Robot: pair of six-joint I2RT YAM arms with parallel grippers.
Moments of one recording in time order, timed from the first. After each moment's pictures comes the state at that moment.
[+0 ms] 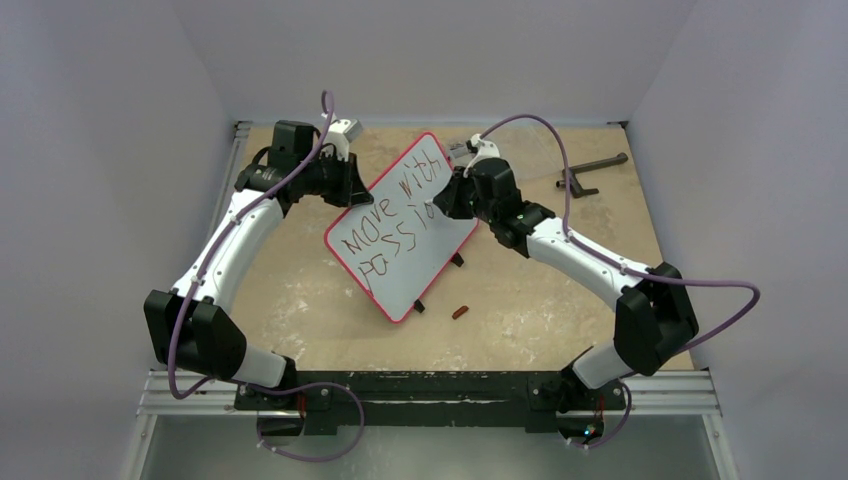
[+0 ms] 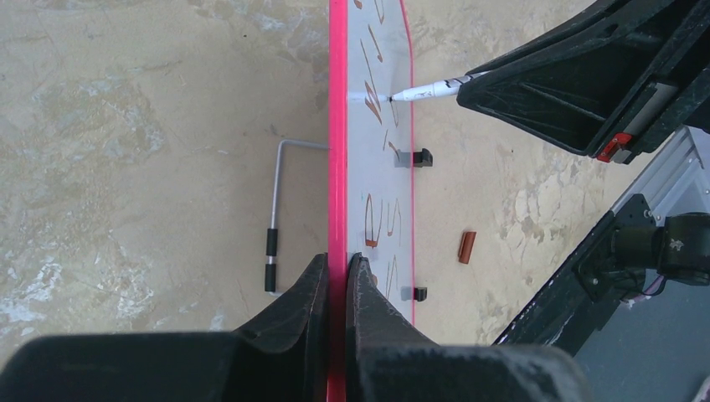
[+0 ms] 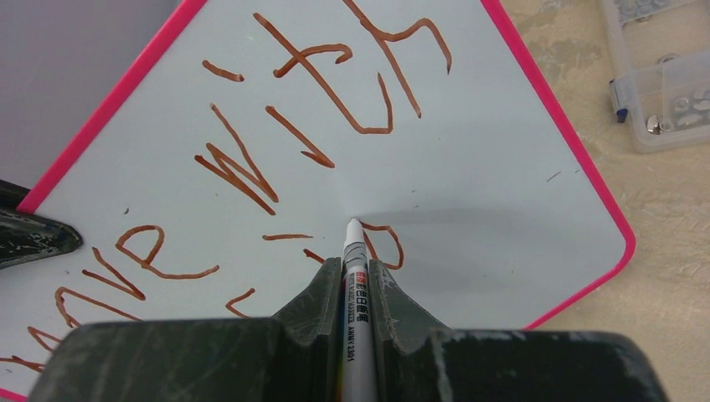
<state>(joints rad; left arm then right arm) -0.24 1.44 1.38 -0.67 0.54 -0.05 0.62 1.51 1.12 -0.06 0.03 0.56</state>
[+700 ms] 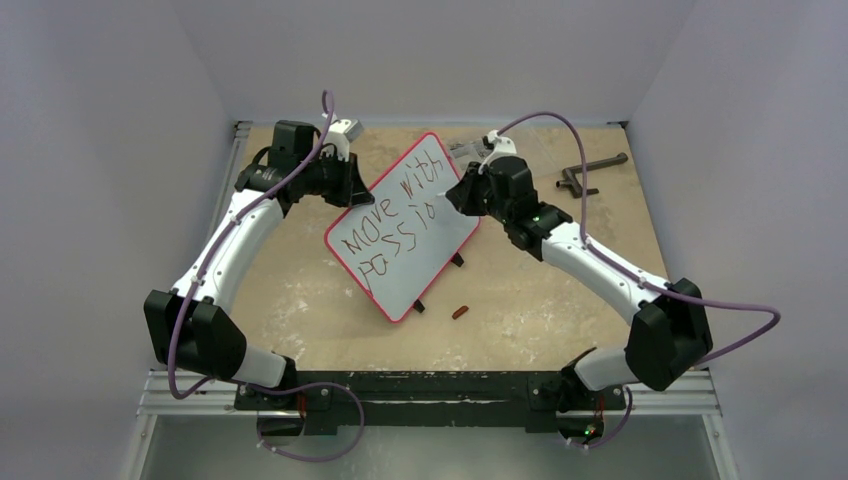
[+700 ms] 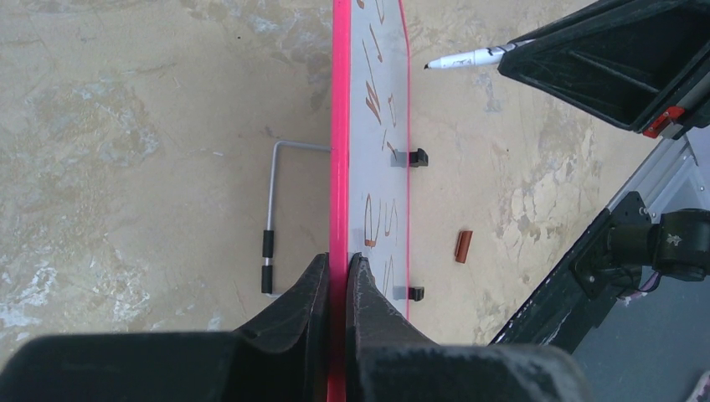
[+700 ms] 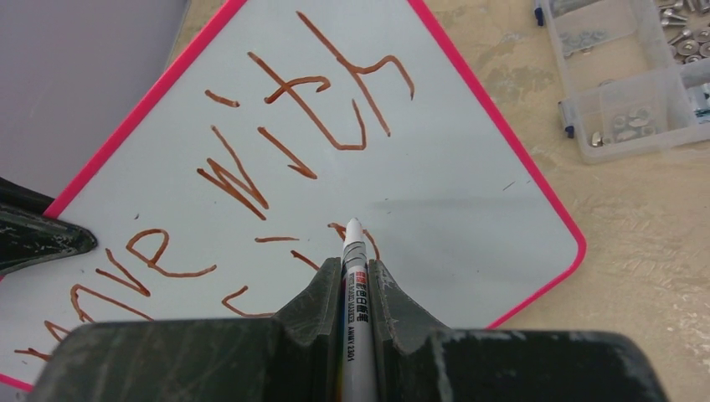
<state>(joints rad) -0.24 1.44 1.38 -0.67 0.54 -0.05 0.58 1.42 1.09 -0.08 0.04 0.54</state>
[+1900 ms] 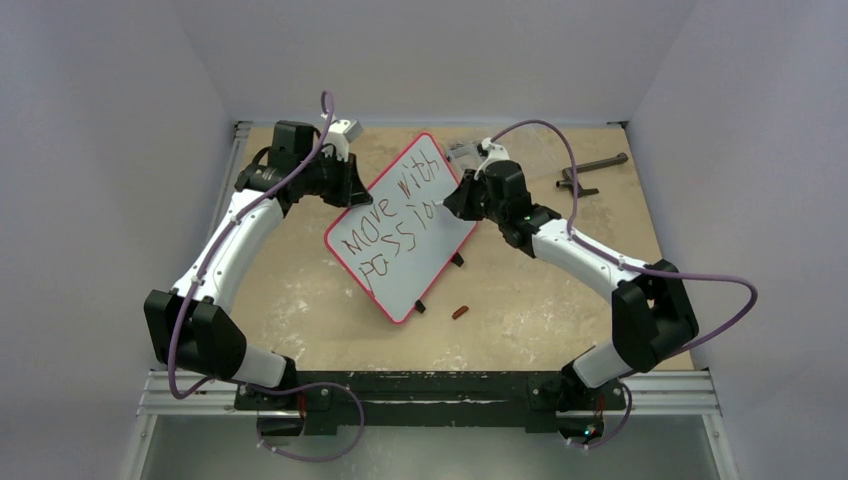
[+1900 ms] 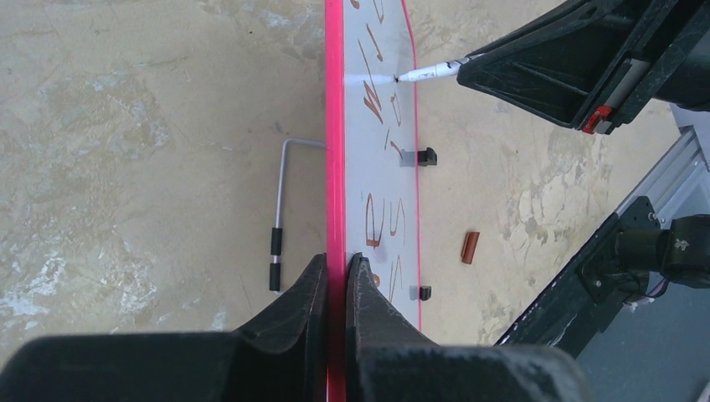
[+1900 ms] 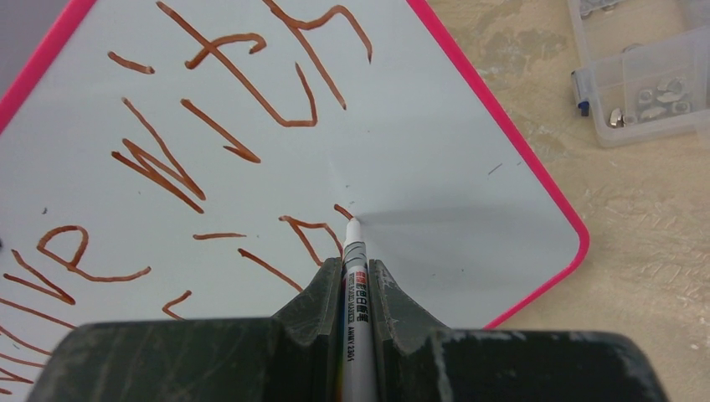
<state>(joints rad) -0.24 1.44 1.38 -0.67 0.53 -0.05 0.54 1.52 1.05 0.02 -0.05 0.53</state>
